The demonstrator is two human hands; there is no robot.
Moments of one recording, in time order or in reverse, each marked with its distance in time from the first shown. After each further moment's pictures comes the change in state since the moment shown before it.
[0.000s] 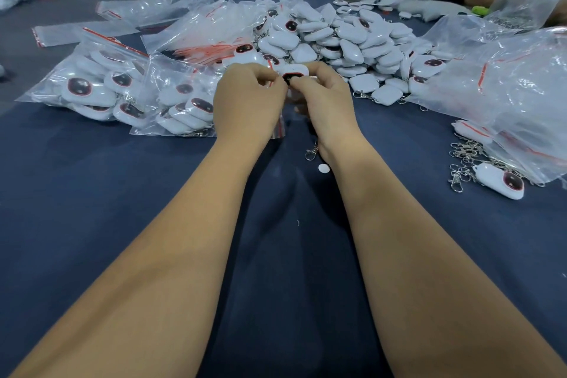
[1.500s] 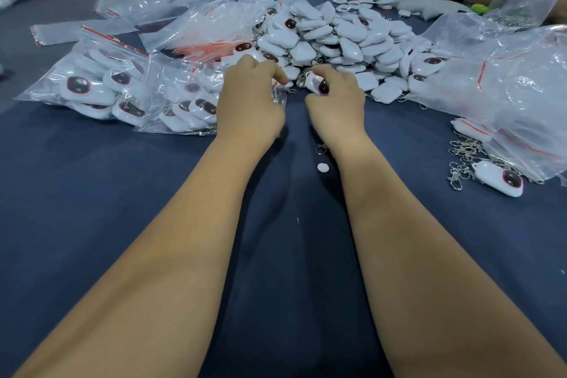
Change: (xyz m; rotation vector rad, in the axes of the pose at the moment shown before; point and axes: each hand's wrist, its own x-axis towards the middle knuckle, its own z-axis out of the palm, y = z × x) left_hand 0.005 -0.011 0.001 0.355 -0.086 0.250; right_hand 0.002 0.001 -0.013 -0.721 0.100 -0.003
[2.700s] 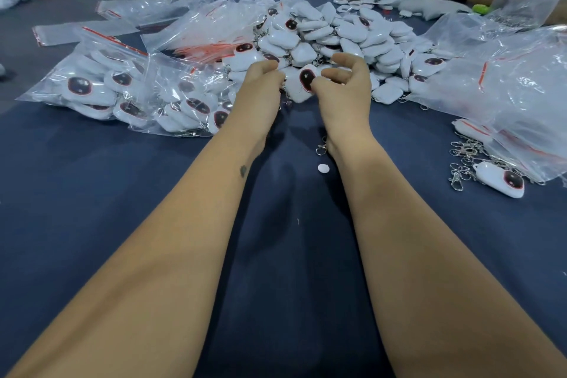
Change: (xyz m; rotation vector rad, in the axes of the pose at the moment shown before) left_hand 0.011 0.007 0.013 -0.933 -0.161 -0.519; right_hand -0.003 -0.009 -0.003 0.733 0.117 0.098
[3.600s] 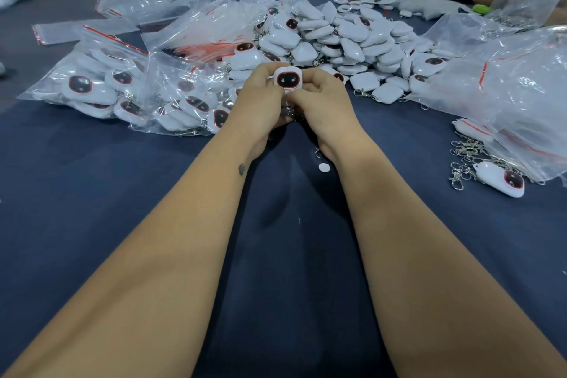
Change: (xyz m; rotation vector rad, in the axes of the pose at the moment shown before) left_hand -0.004 -0.002 -0.002 -0.102 -0.117 0.010; right_hand -0.001 0.010 0.010 -0.049 -0.310 0.048
